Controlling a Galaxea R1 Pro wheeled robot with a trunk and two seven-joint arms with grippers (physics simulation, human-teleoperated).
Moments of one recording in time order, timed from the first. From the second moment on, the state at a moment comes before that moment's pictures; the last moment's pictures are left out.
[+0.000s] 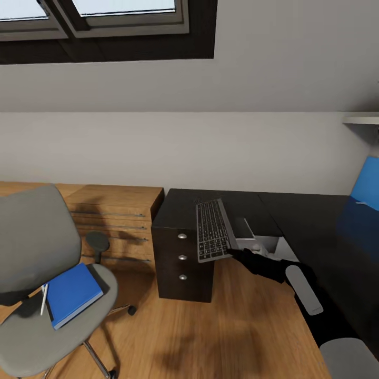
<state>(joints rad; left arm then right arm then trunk) 0.01 0.01 0.03 -0.28 0.19 -0.74 -0.07 -0.55 -0.17 0.04 -1.15 -0.95 0.84 0.21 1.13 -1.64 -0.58</state>
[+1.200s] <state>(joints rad) 0.01 0.01 0.03 -0.28 0.19 -0.74 -0.07 -0.55 -0.18 0.03 -1.15 -0.99 0.86 0.21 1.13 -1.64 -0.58</state>
